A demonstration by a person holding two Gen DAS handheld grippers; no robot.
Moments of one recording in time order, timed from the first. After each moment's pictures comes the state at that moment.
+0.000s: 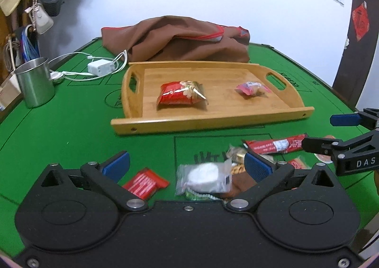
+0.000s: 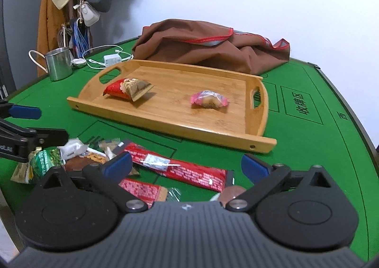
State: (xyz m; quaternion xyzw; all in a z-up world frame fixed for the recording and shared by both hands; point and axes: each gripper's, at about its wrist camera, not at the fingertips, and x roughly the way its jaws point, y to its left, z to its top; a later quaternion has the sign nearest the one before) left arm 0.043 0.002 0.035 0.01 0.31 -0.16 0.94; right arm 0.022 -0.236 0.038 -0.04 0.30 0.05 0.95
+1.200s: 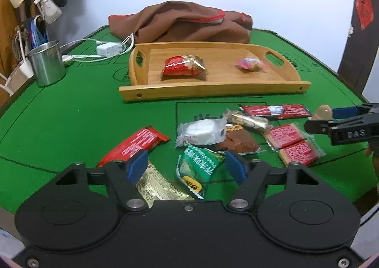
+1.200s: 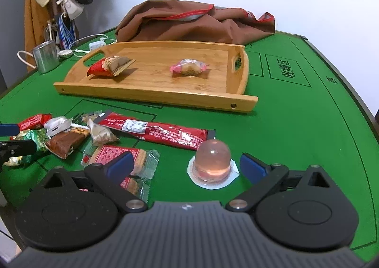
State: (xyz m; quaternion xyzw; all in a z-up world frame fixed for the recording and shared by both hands) left arm -0.002 0.001 0.023 0.03 0.34 -0.14 0.93; right arm 0.011 -0.262 0.013 0.00 0.34 0.03 0.94
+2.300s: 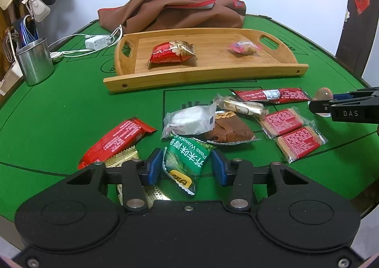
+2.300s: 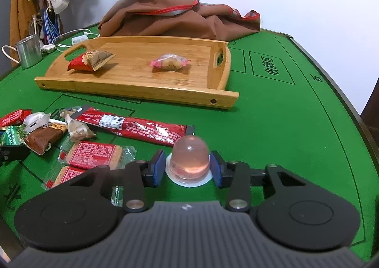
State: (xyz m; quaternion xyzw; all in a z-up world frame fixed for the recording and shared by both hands) left arm 0.006 -0.015 0.007 0.05 0.36 -0.15 0.92; right arm 0.013 -0.268 0.010 -0.02 0.35 -0.01 0.94
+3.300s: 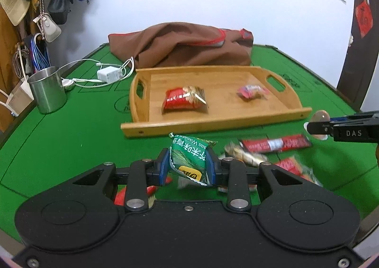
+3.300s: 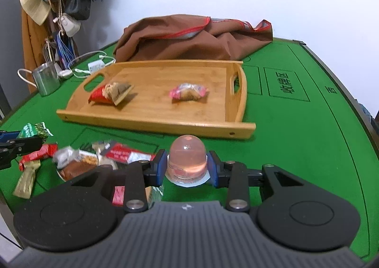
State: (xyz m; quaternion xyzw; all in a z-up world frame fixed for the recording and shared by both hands) left arm 0.024 -0.002 0.061 0.03 0.30 -0.14 0.94; right arm 0.030 -0.268 0.051 0.03 0.32 0.03 0.95
